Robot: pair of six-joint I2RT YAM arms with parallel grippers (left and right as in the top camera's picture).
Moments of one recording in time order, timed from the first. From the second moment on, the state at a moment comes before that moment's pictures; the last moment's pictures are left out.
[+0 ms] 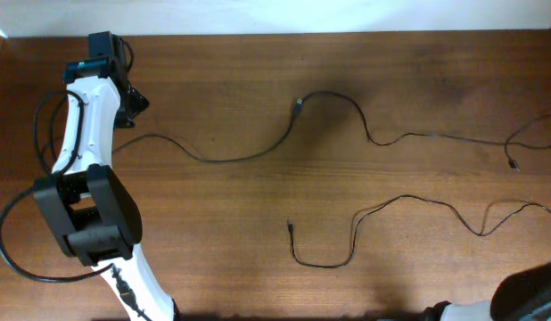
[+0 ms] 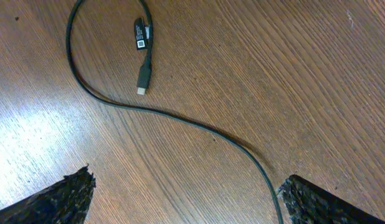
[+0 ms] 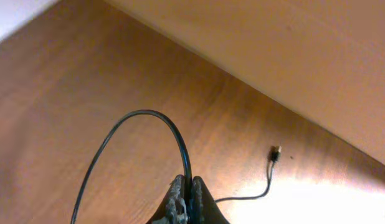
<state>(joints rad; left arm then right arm) 0.19 2.08 1.84 -1.10 -0.40 -0.66 -0.51 1.63 1.57 -0.78 0.48 0.30</state>
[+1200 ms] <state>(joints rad) 0.19 2.08 1.84 -1.10 -0.40 -0.66 -0.66 1.76 1.57 -0.97 0.11 0.46</state>
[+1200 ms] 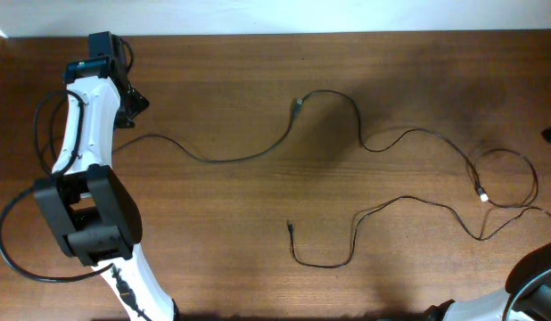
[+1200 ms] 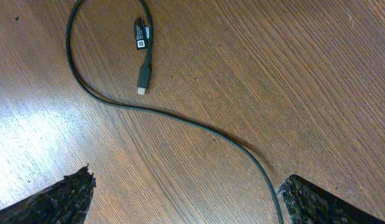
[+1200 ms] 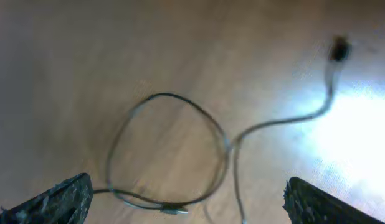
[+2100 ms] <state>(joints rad) 0.19 2.08 1.84 -1.10 -0.40 -0.66 -0.47 2.14 1.55 -0.86 -0.10 0.13</state>
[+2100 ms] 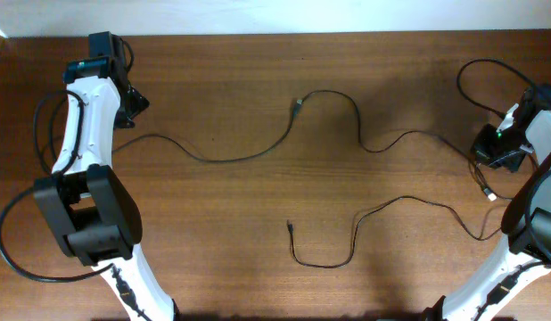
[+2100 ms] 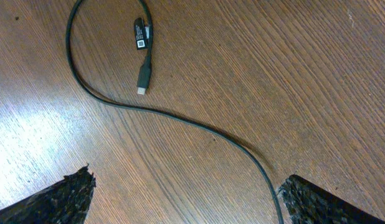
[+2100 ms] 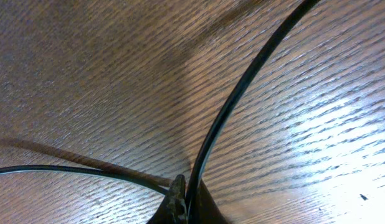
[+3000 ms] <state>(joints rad) 0.19 2.08 1.84 -1.10 -0.40 -0.66 -0.90 1.95 1.55 -0.83 -0.34 0.19</state>
